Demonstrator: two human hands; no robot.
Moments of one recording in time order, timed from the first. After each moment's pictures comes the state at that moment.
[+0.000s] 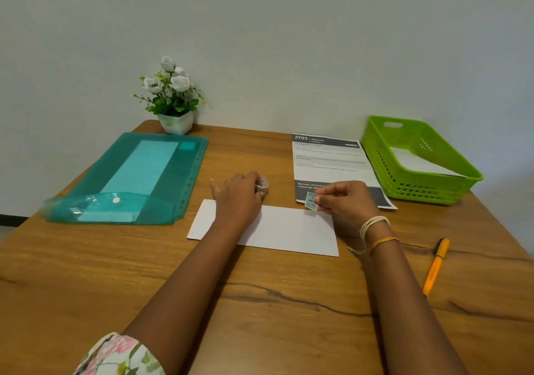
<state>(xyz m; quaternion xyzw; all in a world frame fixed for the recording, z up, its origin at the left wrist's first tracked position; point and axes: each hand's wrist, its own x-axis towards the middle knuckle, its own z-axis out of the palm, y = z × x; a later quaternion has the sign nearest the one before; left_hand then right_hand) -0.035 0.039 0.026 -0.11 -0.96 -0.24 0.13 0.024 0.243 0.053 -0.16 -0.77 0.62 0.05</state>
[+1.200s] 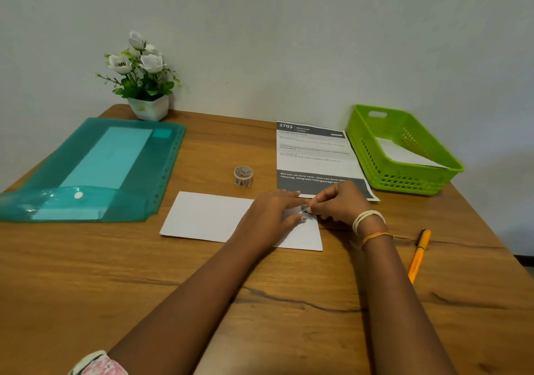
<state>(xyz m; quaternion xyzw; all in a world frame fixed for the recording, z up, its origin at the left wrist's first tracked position) 0.004 0.092 0.011 -0.34 -0.87 -0.36 0.02 0.028 0.265 0.046 -0.18 -0.88 0.44 -0.02</state>
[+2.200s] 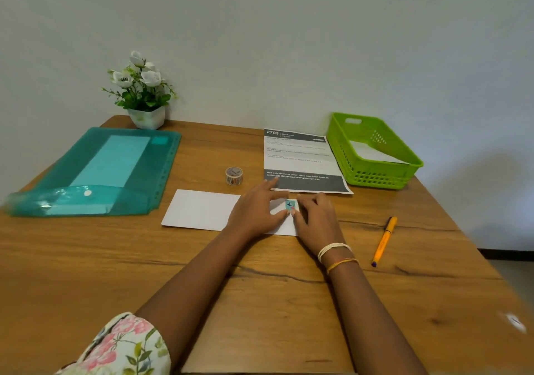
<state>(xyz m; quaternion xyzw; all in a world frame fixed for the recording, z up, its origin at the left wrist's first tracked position) 0.002 0.092 0.003 -0.31 -0.90 -0.31 0.02 0.079 0.236 0.006 -0.10 -0.96 0.22 0.16</state>
